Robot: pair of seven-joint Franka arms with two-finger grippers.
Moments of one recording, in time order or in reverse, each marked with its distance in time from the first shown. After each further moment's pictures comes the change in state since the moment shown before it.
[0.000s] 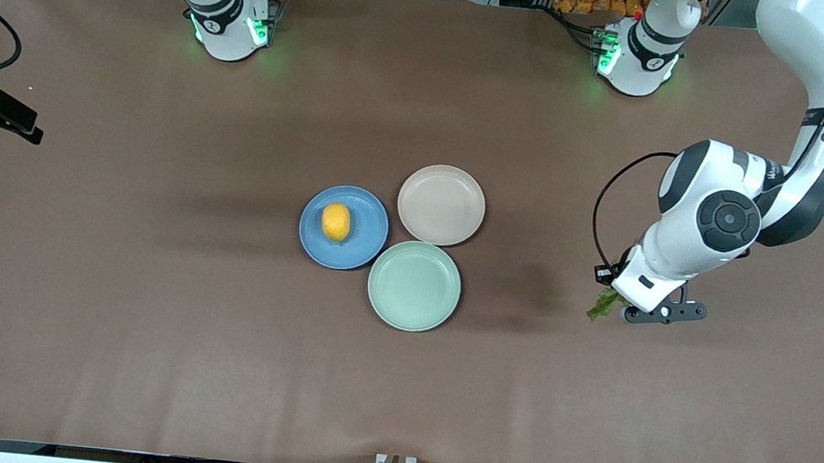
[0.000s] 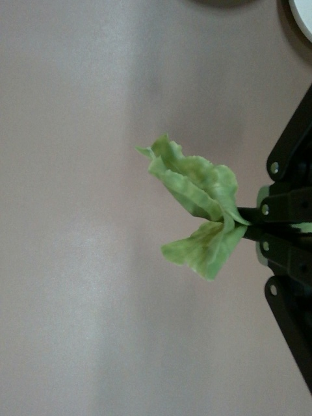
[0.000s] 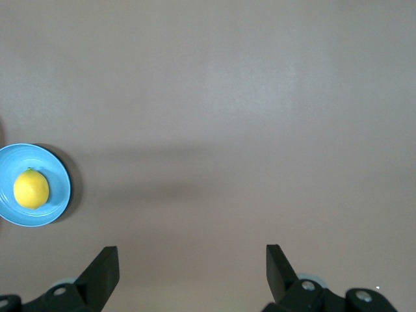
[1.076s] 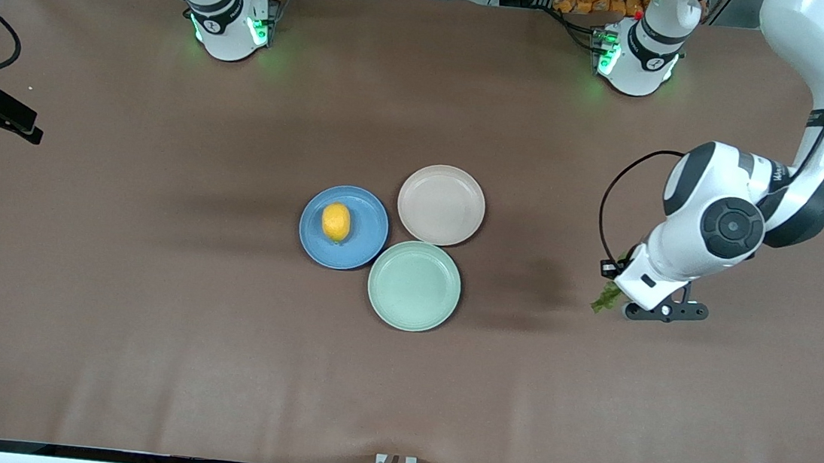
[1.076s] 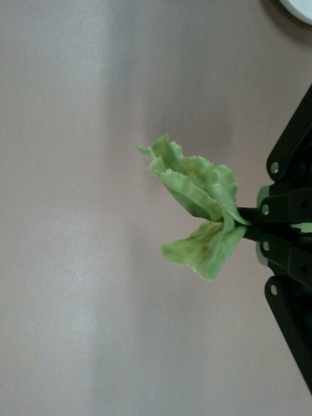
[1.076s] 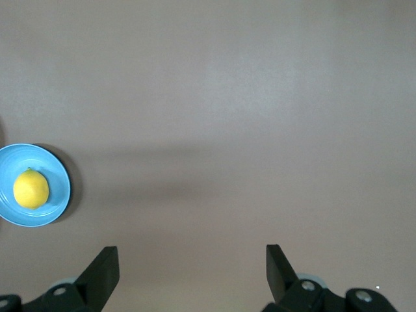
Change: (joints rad) left arm 0.030 0.000 0.002 -0.001 0.000 -0.071 0.099; right arm 0.000 0.000 -0.001 0.000 0.000 0.000 0.000
